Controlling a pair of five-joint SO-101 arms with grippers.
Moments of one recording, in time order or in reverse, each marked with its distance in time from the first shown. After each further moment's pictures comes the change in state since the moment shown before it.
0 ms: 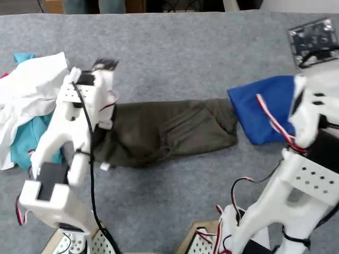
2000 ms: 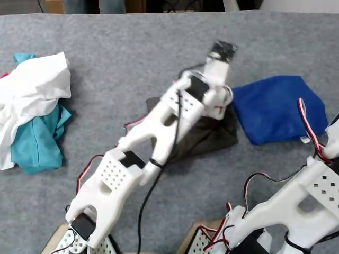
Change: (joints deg) left arm 30.9 41.2 -64.1 0.8 20.9; right arm 14.0 0.0 -0.1 -5.0 1.8
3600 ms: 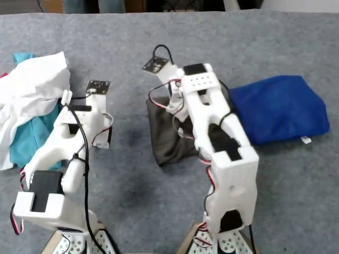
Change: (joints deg) left arm -37.7 -41.9 94.0 -27.7 -18.2; right arm -59.4 67.6 -18.1 25.2 -10.0
